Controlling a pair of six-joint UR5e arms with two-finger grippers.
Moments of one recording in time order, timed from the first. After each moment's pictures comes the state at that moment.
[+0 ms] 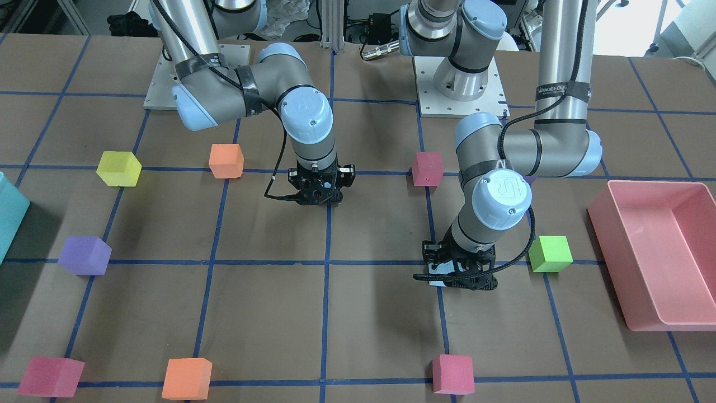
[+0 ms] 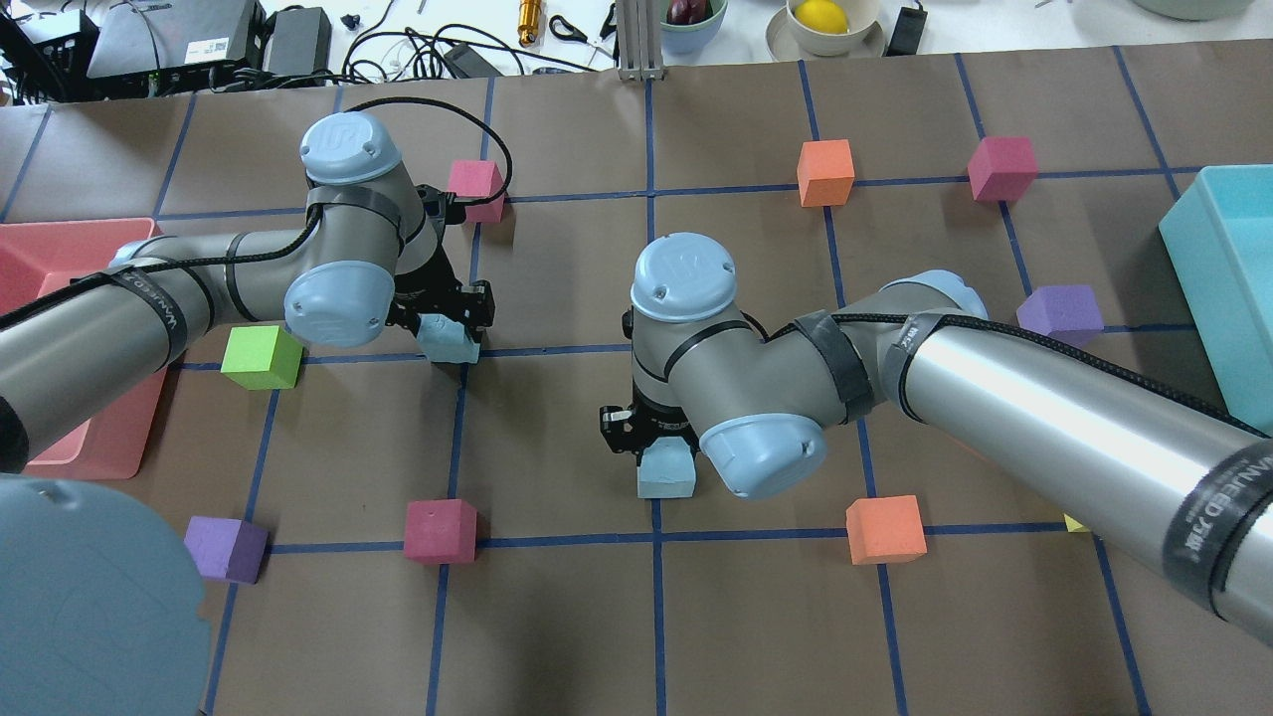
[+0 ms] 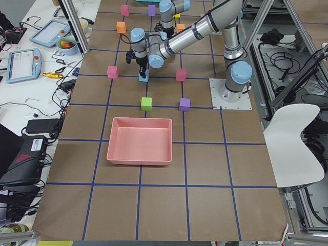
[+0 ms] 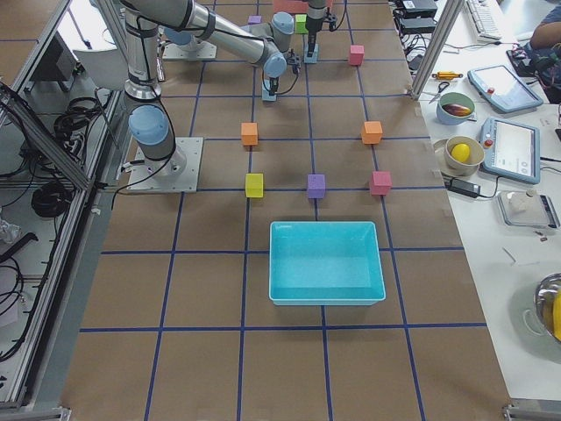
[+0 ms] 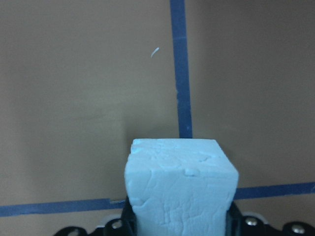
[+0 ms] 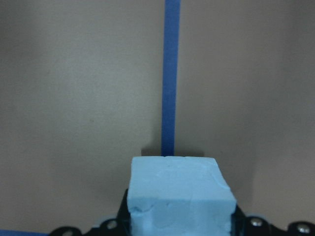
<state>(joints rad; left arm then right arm) -1.56 -2.00 -1.81 -0.93 1.58 0.09 2.00 -1.24 1.94 -2.17 -1.43 0.38</state>
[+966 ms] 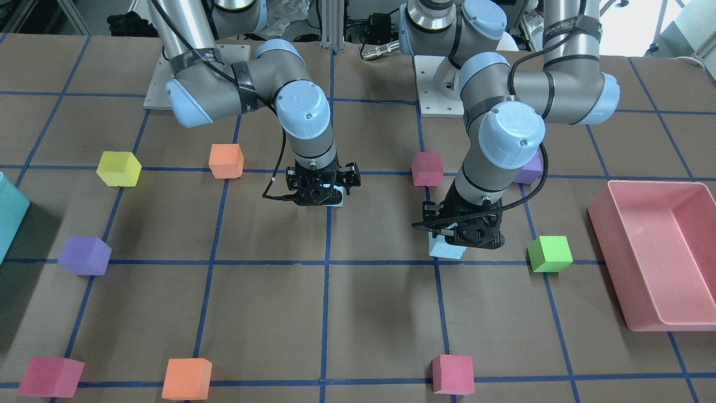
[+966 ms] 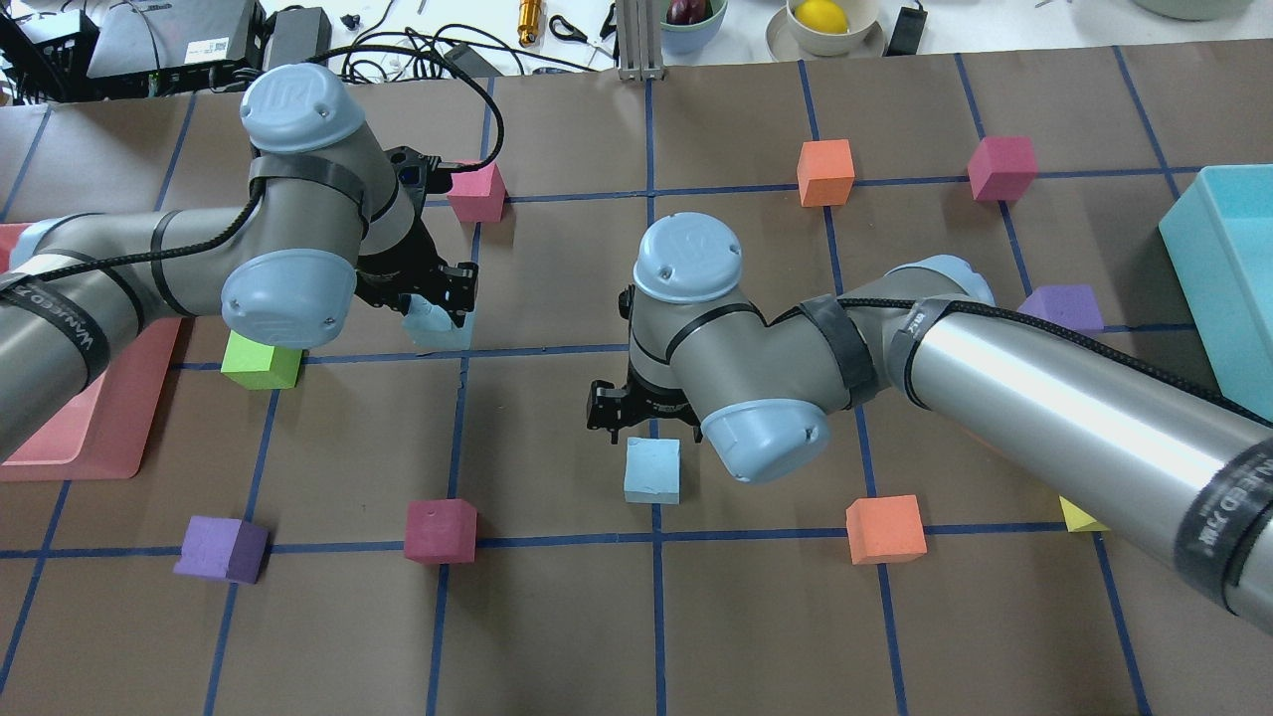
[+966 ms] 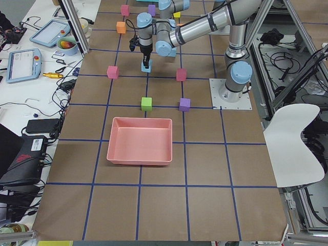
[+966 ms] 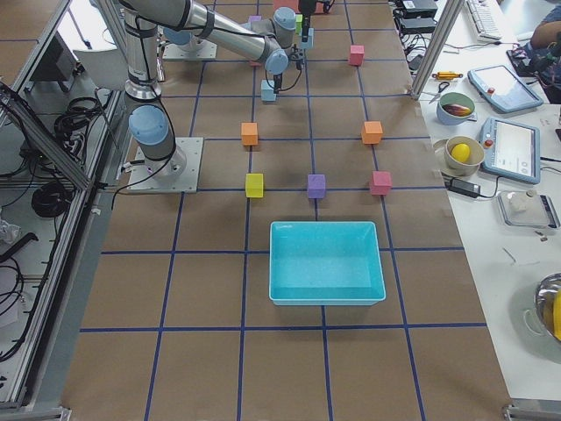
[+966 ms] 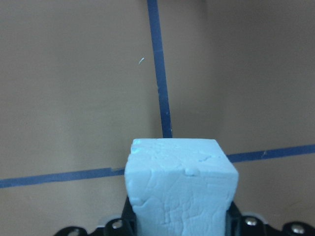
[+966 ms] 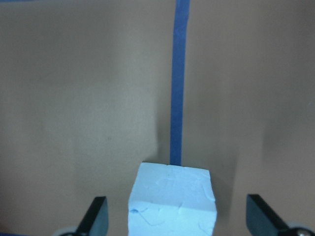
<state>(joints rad) -1.59 -1.79 -1.84 -1.09 1.57 0.09 1.97 -1.28 1.91 -2.16 -1.44 0.39</state>
